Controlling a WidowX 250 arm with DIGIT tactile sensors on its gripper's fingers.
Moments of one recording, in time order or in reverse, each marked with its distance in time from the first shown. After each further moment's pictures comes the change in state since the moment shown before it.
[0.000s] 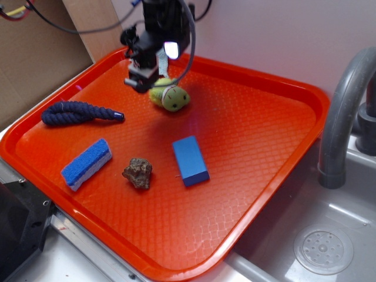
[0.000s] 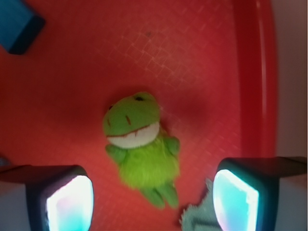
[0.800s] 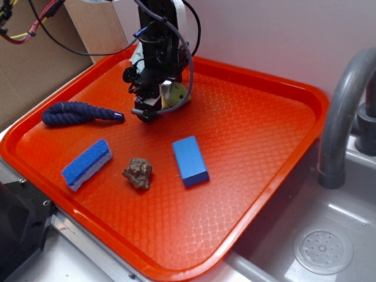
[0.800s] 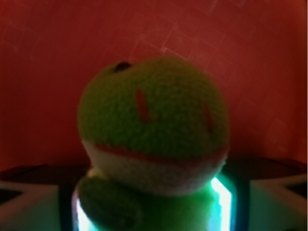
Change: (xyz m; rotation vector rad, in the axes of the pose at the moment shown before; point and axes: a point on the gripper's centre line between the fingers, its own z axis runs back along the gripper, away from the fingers) arm -0.001 -0.010 -0.045 -0.082 -0.083 0.095
